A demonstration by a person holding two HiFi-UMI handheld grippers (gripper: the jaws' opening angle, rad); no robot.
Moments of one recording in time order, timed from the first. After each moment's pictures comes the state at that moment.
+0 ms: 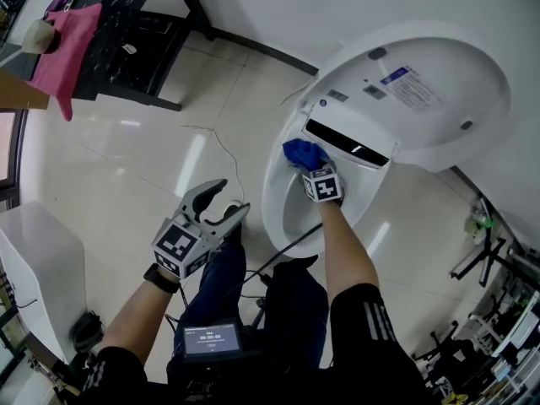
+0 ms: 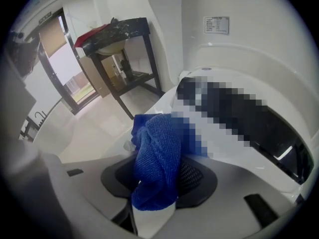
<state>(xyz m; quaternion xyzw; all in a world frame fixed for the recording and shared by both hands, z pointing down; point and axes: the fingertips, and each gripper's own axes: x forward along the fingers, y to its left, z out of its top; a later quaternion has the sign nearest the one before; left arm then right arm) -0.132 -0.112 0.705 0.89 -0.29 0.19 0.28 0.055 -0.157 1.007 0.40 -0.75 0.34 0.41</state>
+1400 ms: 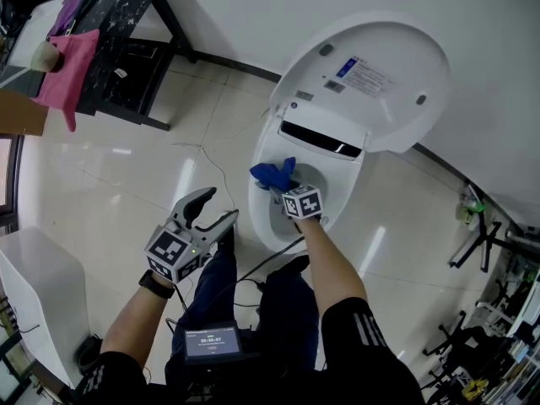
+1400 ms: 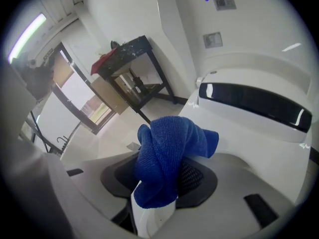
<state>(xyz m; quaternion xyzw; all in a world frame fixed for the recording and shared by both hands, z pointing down) -0.119 -0.076 0.653 0.91 -0.27 0.18 0.25 0.010 -0.079 0.946 0.36 -0.77 0.43 0.30</state>
